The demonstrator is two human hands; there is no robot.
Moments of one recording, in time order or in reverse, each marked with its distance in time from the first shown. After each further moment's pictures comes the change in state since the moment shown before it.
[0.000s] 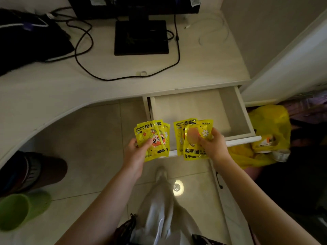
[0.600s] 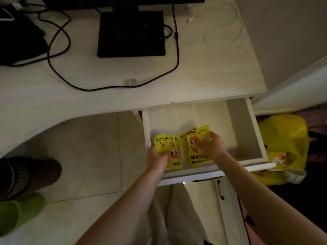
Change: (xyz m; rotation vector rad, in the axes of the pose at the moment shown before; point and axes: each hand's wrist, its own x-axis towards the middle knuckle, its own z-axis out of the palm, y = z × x) left_hand 0.096 -0.034 0.110 0.388 0.064 -0.135; right_hand 0.159 0.024 0.004 -0.344 -0.123 0.161
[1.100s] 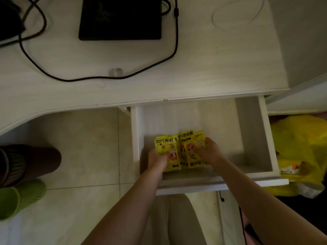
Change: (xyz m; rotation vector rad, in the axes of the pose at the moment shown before) left_hand 0.039 -0.008 0.052 0.034 0.018 -0.181; right_hand 0.066 0.039 0.013 -0.027 -0.177 0.055
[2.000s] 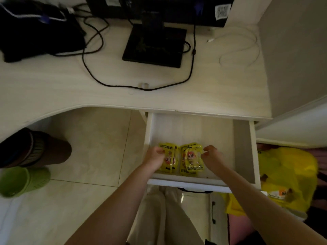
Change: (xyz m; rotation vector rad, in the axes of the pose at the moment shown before) left_hand -0.068 0.023 -0.051 0.247 0.003 0.195; right_hand -0.063 -0.029 -0.038 -0.407 0.044 -0.192
